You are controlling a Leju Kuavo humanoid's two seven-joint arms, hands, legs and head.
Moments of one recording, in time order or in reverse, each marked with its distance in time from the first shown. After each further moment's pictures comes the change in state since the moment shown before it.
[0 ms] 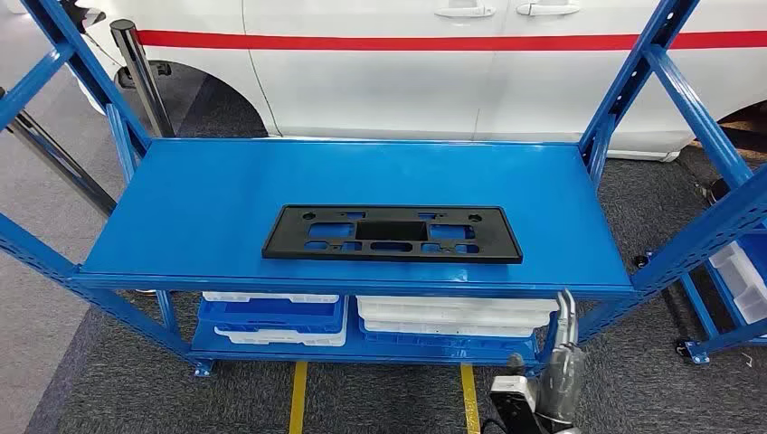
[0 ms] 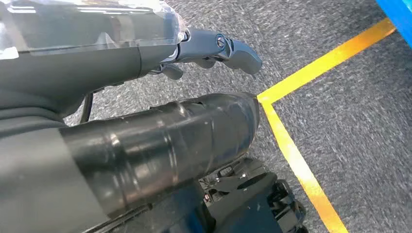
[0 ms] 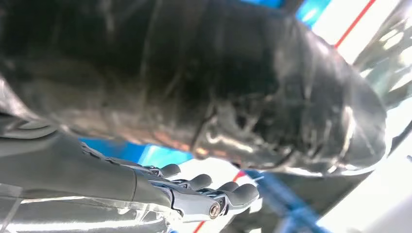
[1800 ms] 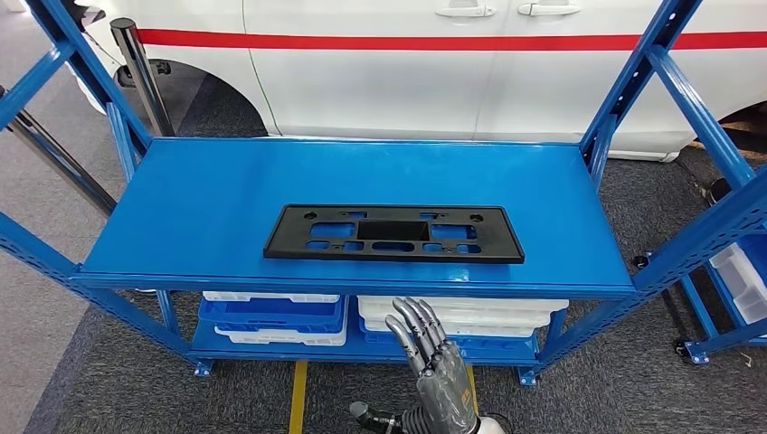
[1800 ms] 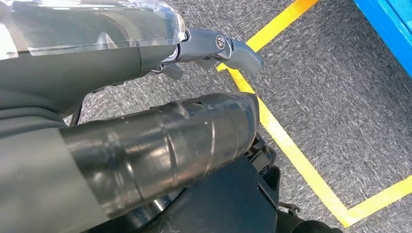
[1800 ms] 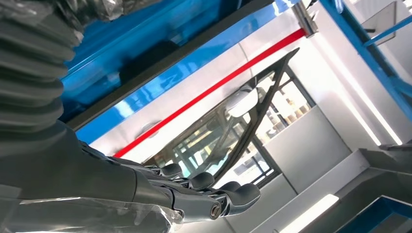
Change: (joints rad) left arm -0.011 0.019 -0.021 0.008 -0.040 -0.191 -0.107; right arm -0.079 -0.181 0.618 -0.112 0.276 -0.125 0.147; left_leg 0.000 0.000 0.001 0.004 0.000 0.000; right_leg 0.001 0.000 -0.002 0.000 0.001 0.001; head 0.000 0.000
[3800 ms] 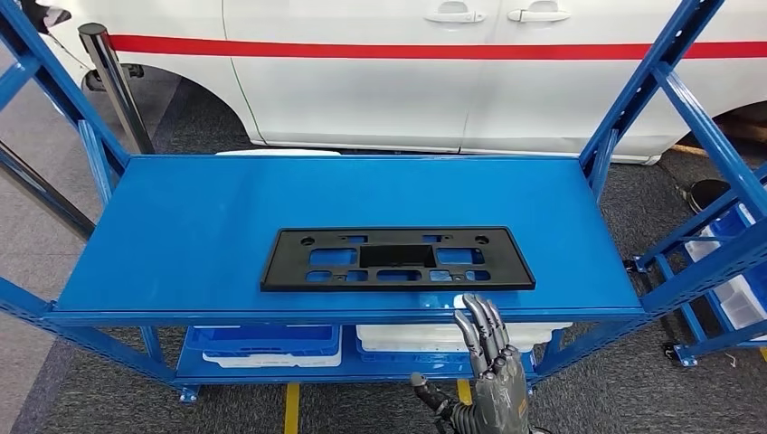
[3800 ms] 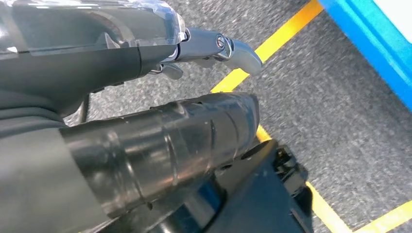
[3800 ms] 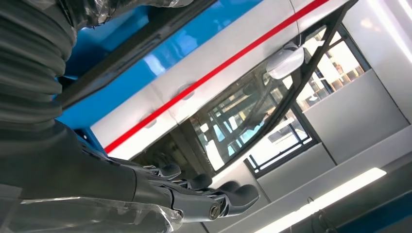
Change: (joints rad) left arm 0.009 0.011 0.001 0.007 -0.006 0.004 0.016; right arm 0.127 -0.017 -0.210 -0.151 0.023 -0.002 -0.021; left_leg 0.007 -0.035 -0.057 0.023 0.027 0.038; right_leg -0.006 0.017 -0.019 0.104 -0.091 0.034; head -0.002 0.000
